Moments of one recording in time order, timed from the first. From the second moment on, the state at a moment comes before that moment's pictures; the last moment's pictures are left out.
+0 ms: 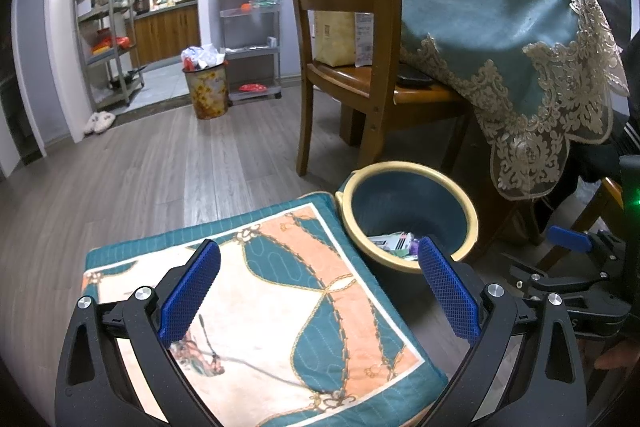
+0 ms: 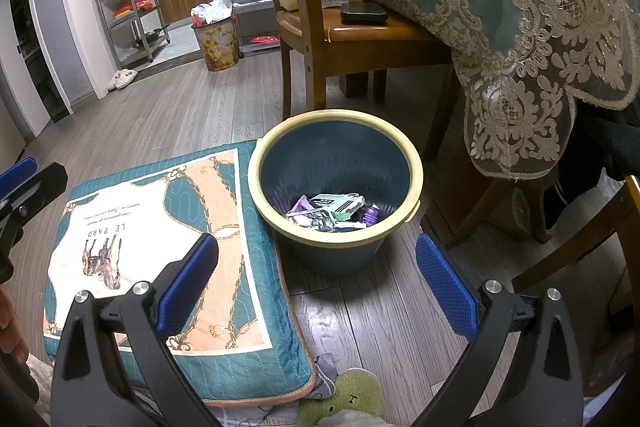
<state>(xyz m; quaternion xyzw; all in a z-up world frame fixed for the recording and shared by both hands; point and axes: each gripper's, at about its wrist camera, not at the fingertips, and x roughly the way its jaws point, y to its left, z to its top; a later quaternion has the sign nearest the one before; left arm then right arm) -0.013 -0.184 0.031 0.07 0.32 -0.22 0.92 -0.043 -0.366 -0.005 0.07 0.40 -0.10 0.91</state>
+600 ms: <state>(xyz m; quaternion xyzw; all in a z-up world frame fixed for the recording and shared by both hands) -0.013 -0.184 0.031 0.07 0.32 -0.22 0.92 -0.045 -0.370 -0.007 0.08 0.40 -0.11 0.91</state>
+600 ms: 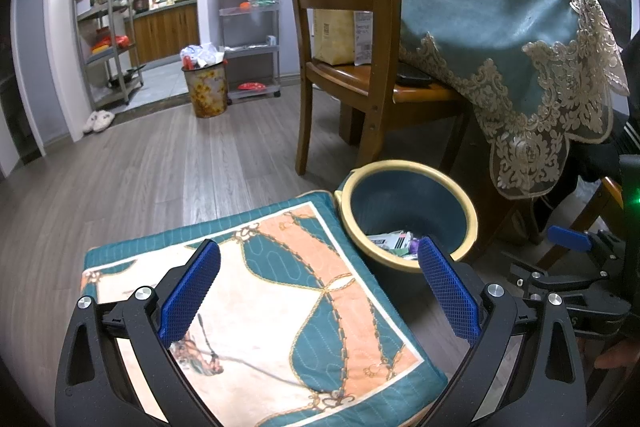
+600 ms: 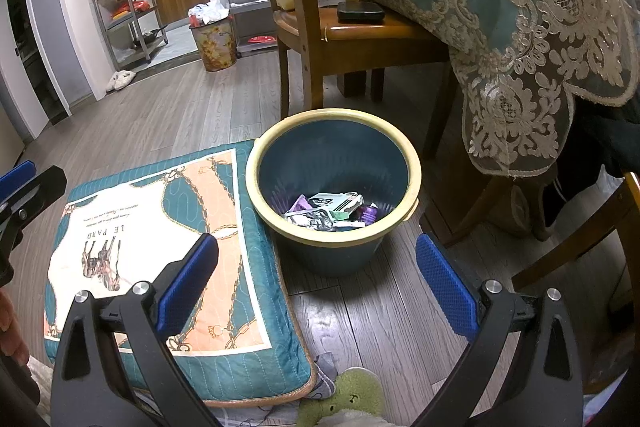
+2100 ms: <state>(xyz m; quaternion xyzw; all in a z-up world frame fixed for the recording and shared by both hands) -0.015 -0.187 0.027 0.06 0.33 -0.23 0.92 -0.045 -0.374 -0.008 0.08 0.40 -0.11 0.91</state>
